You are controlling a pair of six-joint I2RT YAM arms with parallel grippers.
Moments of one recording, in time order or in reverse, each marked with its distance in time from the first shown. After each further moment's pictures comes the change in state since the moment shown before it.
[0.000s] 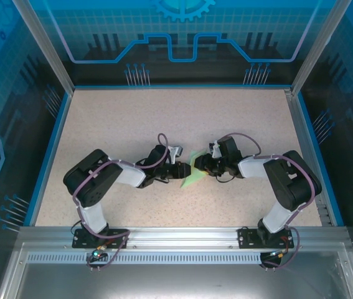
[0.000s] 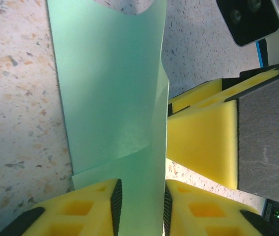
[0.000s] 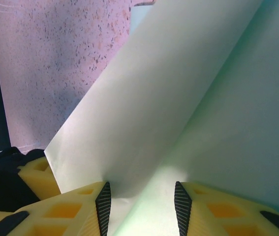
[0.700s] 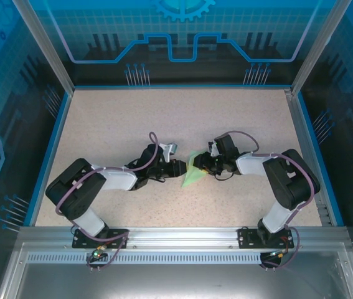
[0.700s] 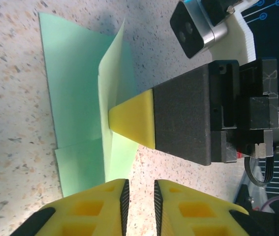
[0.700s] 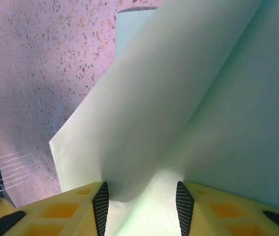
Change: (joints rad) left arm 0.009 -0.155 -0.066 -0.021 0.009 -0.061; right arm 0.016 0.015 0.068 -0.121 0.069 0.000
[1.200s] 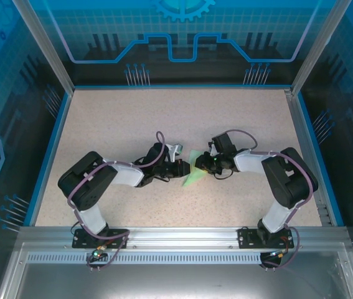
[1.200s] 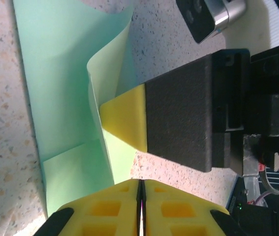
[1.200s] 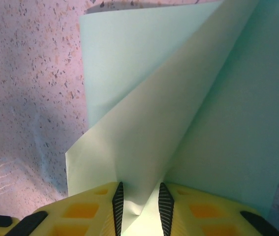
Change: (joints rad) left arm -0.009 0.113 0.075 0.009 0.050 -0.013; right arm 0.012 0.024 0.060 -0.114 0.063 -0.014
